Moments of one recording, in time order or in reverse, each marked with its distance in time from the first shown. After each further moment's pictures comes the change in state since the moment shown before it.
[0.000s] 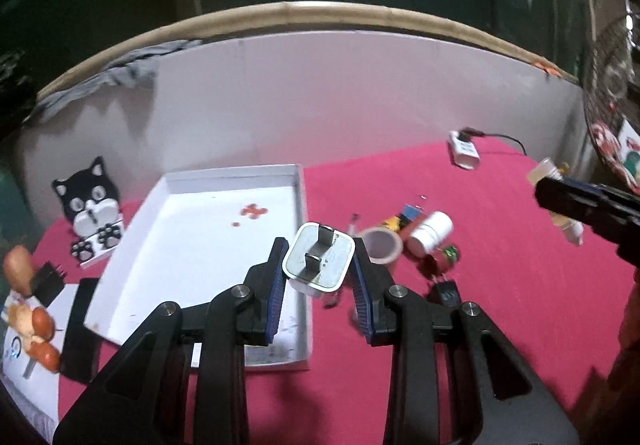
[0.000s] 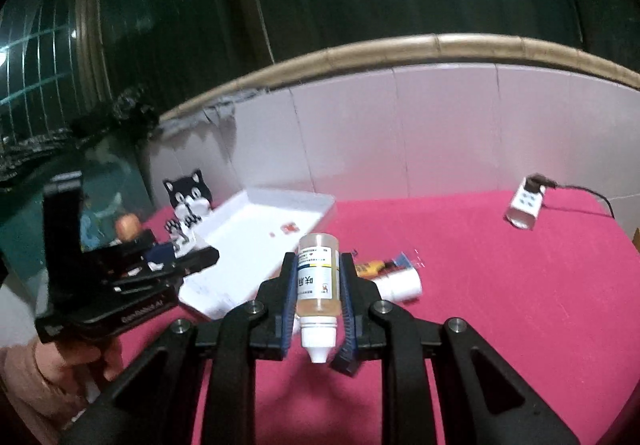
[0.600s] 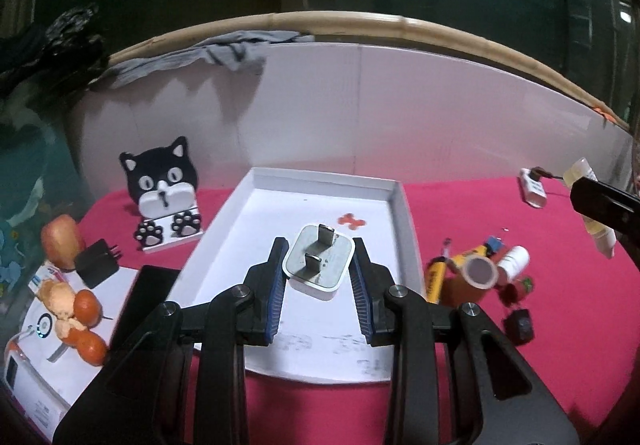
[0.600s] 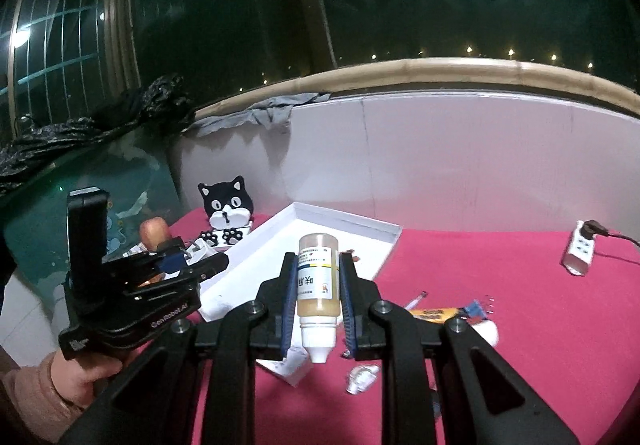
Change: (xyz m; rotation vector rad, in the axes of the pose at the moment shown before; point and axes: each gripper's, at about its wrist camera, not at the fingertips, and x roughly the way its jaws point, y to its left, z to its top) left arm -0.003 0.094 0.007 -0.138 -0.015 0.165; right arm 0.051 0.075 0.033 -0.089 0.024 0.082
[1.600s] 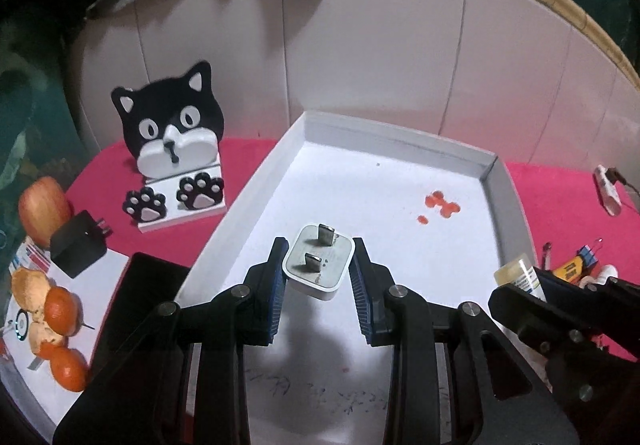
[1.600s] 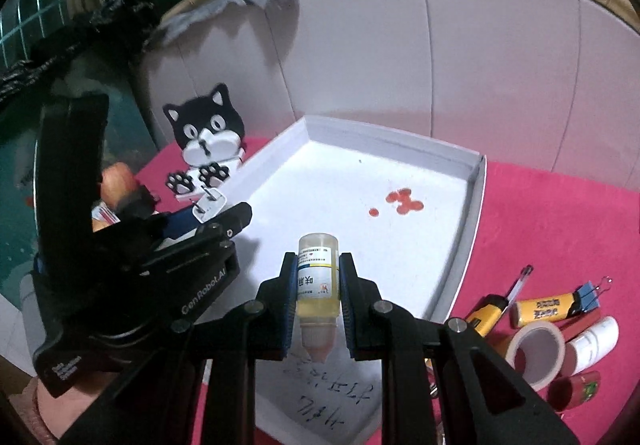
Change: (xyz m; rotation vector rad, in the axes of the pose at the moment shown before) left arm 0.122 0.048 -0.004 -0.083 0.188 0.121; right arm 0.162 0.036 -0.025 0.035 0.302 -0.016
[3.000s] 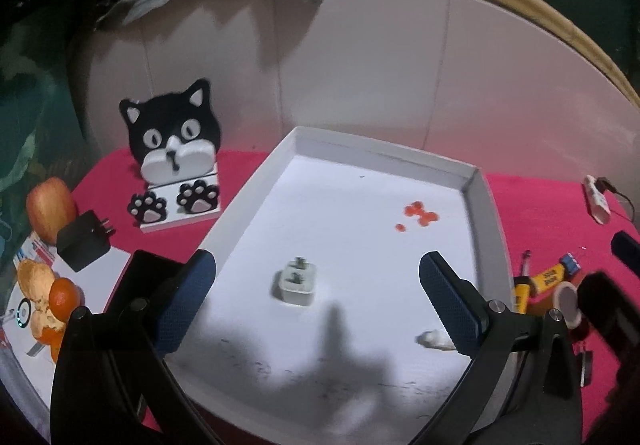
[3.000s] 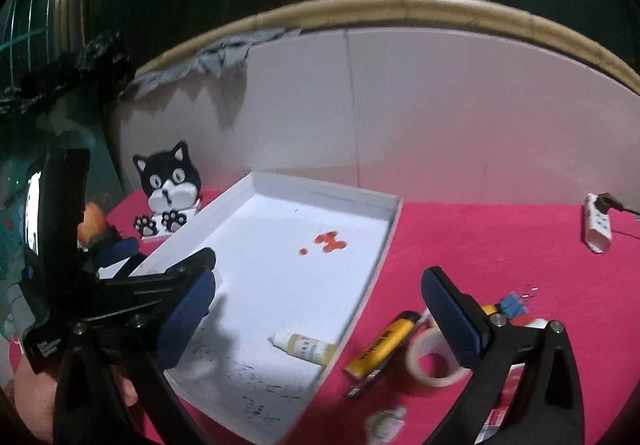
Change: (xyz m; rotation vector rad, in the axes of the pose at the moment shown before) left arm -0.033 -0.017 0.002 -0.016 -0.062 -0.014; right arm -0.068 -0.044 -0.011 0.031 -0.243 -0.163
